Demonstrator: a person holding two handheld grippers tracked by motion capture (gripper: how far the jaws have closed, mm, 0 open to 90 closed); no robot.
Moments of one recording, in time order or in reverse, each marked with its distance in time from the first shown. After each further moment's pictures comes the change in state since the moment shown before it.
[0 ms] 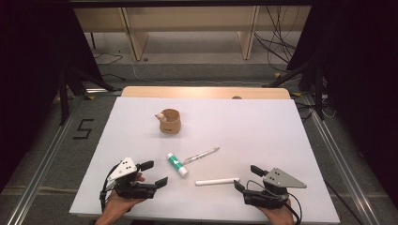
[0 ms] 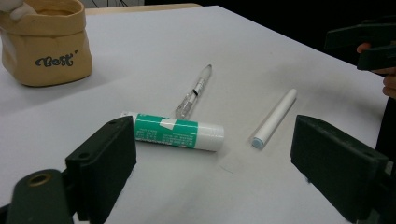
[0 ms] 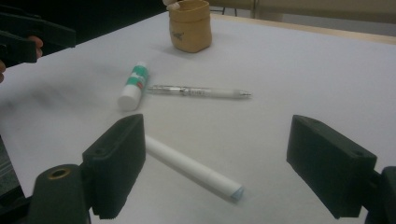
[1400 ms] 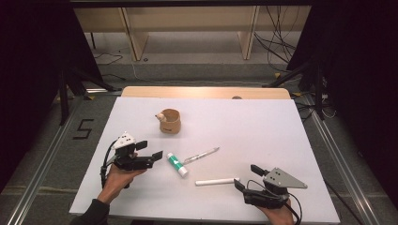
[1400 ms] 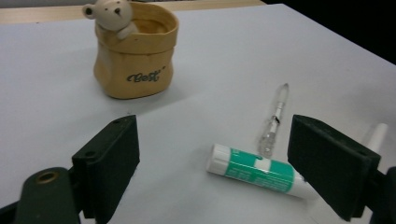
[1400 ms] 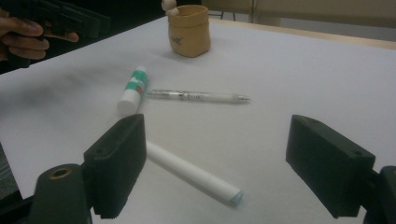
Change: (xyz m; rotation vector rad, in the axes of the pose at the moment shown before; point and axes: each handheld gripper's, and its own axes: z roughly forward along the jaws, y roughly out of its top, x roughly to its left) left arm 0.058 0.038 0.025 0.068 0.169 -0.081; right arm 0.000 0.001 -0.001 -0.016 -0.005 0.003
